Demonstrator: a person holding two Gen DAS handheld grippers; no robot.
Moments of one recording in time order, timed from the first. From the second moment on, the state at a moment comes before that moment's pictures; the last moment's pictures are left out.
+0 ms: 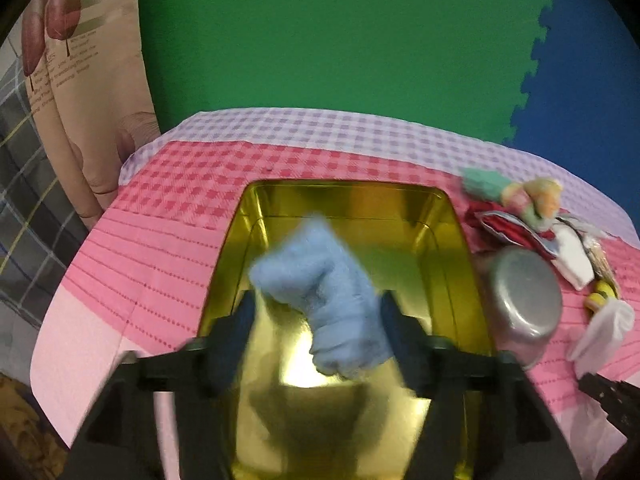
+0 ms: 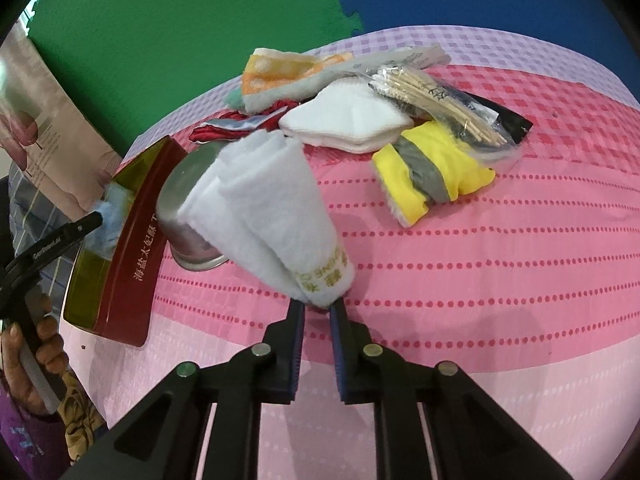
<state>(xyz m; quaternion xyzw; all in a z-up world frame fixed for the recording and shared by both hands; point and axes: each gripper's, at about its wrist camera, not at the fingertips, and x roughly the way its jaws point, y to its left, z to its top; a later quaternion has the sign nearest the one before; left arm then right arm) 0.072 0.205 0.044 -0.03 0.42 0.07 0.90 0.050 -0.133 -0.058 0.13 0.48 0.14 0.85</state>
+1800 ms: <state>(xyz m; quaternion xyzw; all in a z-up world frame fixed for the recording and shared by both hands) -0.094 0.147 0.060 -0.09 0.43 0.07 0.90 0.095 -0.199 -0.051 0.31 0.51 0.08 0.80</state>
